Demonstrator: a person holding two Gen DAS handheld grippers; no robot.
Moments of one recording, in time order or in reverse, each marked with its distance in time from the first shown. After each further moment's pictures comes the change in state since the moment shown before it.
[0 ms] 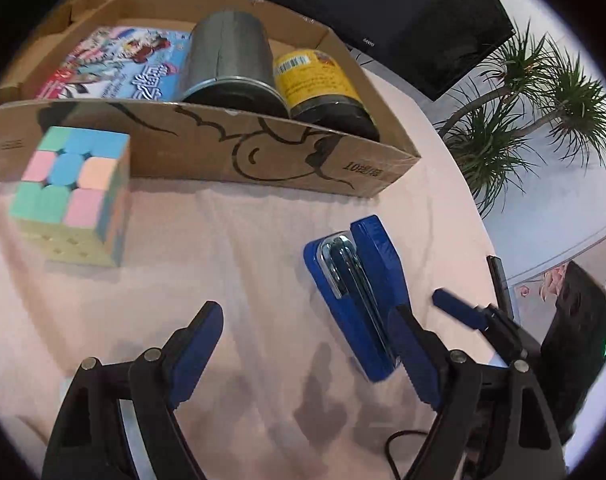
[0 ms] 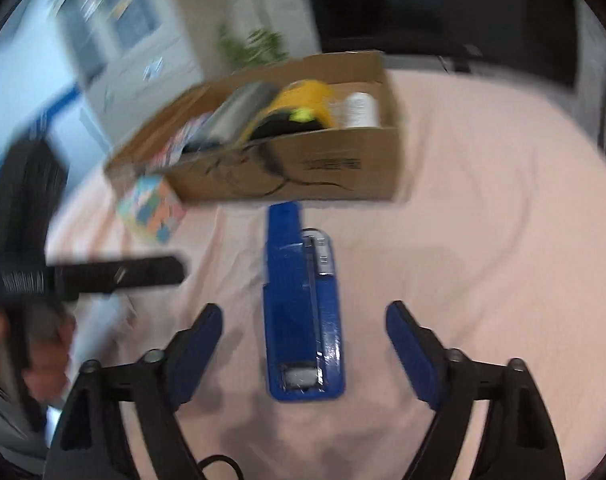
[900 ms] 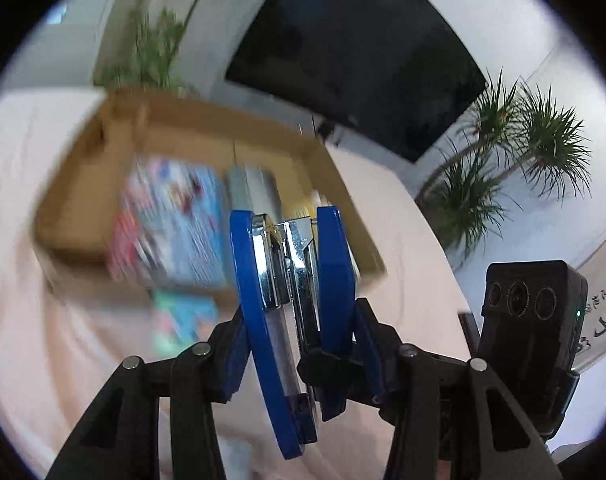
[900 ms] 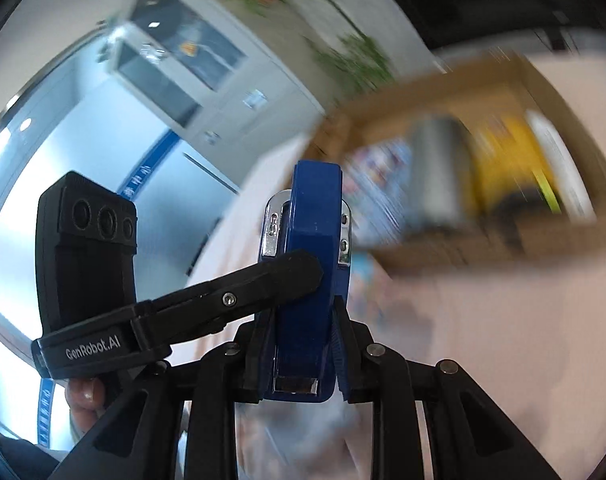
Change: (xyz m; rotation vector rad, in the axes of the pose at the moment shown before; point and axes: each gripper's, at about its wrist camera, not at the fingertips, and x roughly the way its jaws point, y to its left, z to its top) left arm -0.140 0.012 0.069 0.048 -0.228 -0.021; right arm -0.078 0.045 0.079 0.159 -0.042 0.551
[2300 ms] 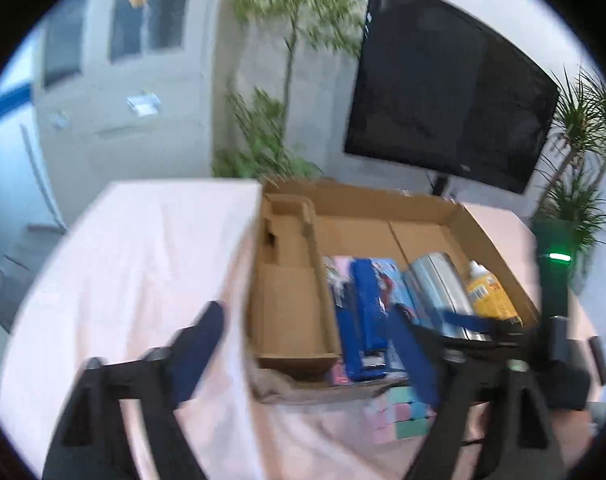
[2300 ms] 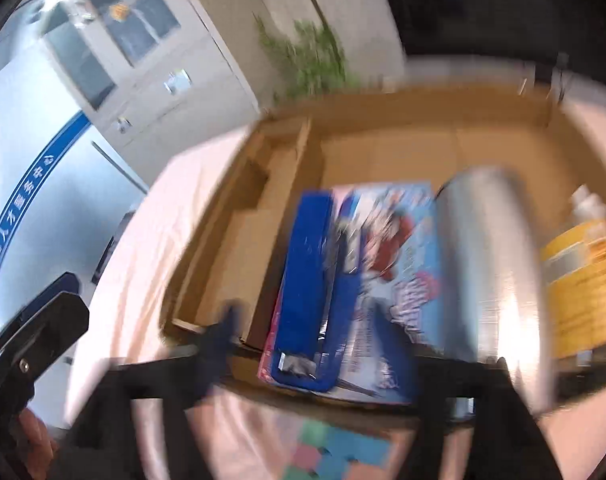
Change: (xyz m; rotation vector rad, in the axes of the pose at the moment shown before) left arm -0.054 0.085 0.024 0.144 -0.256 0.471; right arm 0.246 0.027 0.106 -0.077 -0.005 -0.406
